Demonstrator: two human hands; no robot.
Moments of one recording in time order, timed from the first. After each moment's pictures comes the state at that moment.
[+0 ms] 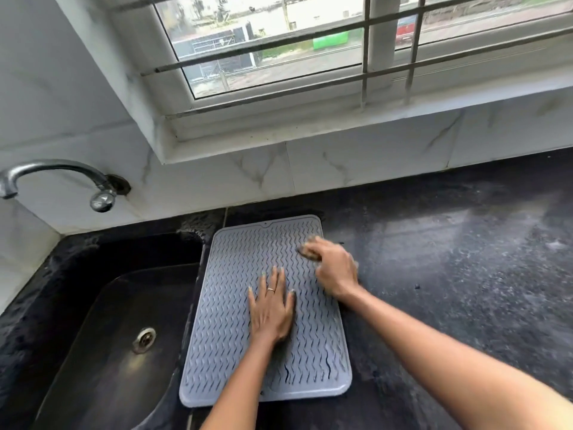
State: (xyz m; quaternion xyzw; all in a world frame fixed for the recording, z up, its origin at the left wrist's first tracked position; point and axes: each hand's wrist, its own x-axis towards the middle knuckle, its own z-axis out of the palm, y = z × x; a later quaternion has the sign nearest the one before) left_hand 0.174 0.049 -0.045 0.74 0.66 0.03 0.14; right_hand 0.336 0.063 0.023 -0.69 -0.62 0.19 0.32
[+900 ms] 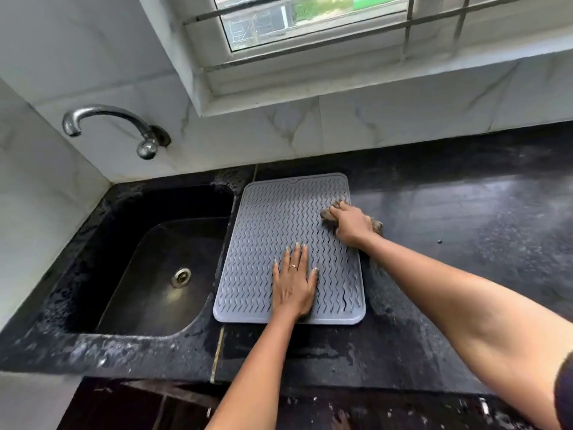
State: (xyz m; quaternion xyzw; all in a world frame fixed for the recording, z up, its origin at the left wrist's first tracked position) left_hand 0.164 -0.026 -0.049 0.74 0.66 0.05 0.14; right_hand 0.328 0.063 0.003 -0.68 -0.71 0.17 0.10
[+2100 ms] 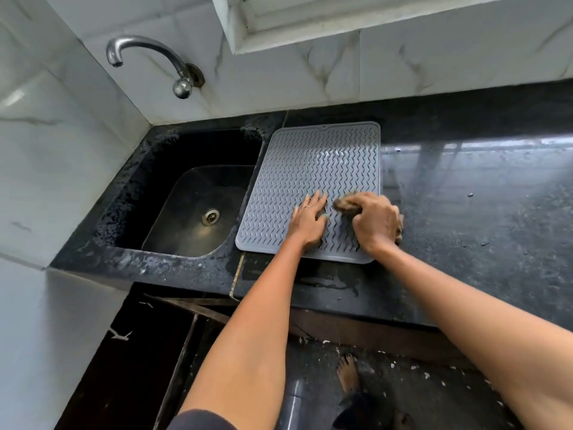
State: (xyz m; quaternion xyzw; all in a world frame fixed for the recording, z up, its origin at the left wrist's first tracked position) left_hand 0.158 -0.025 -0.032 0.68 0.67 0.09 0.27; right_hand 0.302 -0.050 -0.008 -0.68 -0.64 0.16 0.33
